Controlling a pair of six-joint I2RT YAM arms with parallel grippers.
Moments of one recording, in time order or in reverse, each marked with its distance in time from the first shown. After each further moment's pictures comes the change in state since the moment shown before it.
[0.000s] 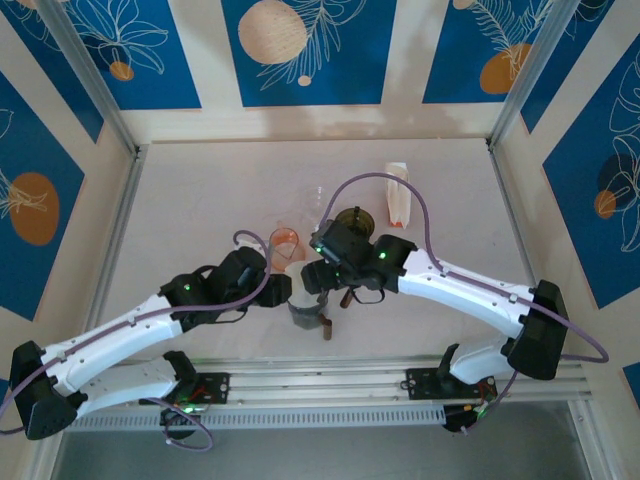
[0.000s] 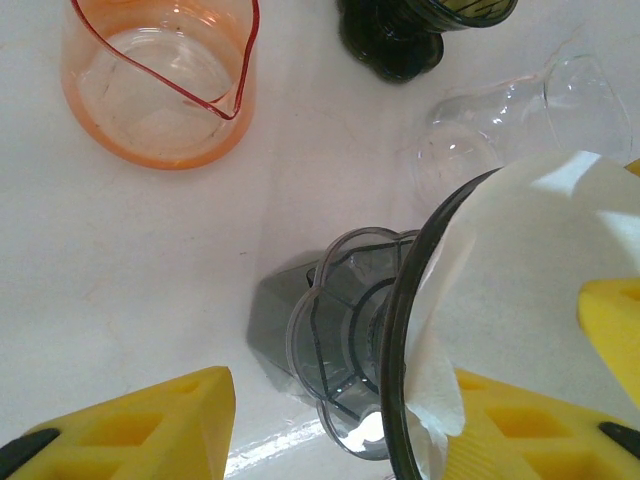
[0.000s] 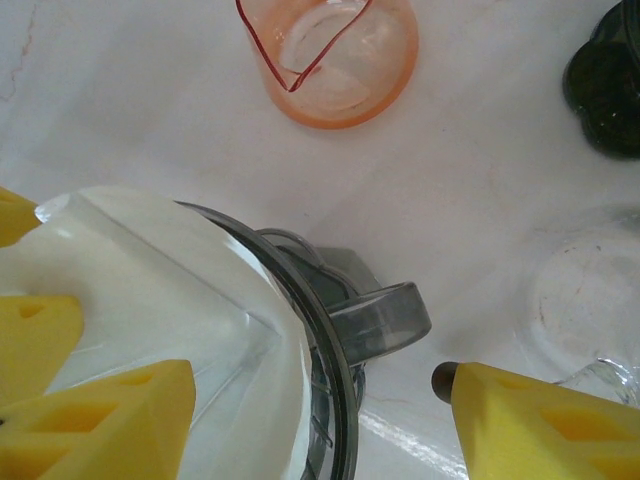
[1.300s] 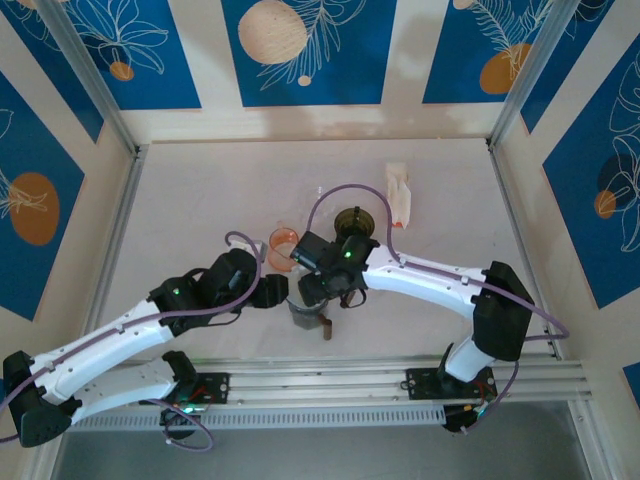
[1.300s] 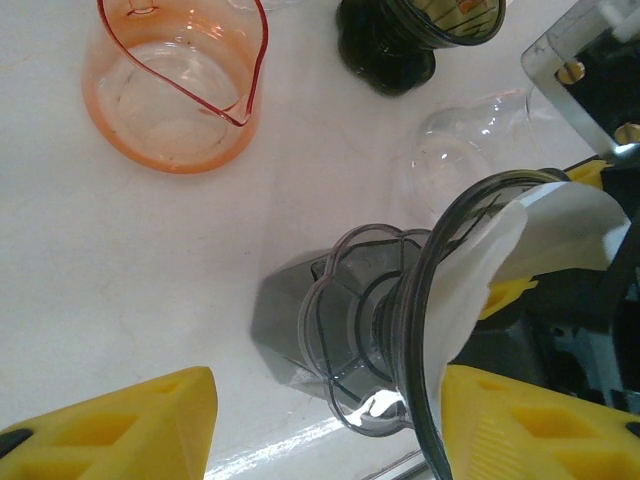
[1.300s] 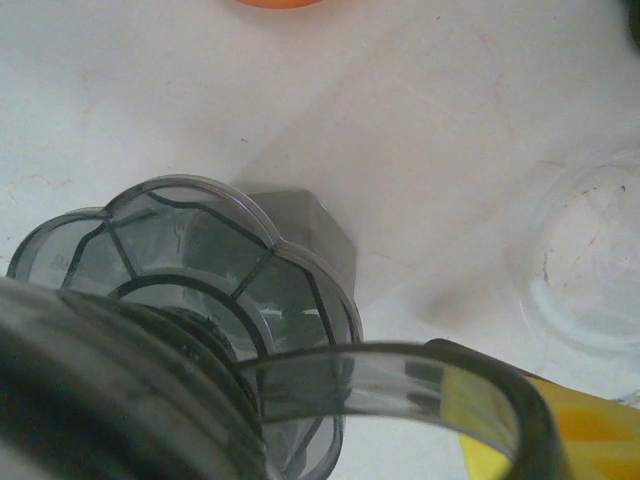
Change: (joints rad) left arm 0.000 -0.064 0.000 -0.035 -0.012 -0.009; right arm 0.024 0.197 0.035 -0.079 0.014 -0.008
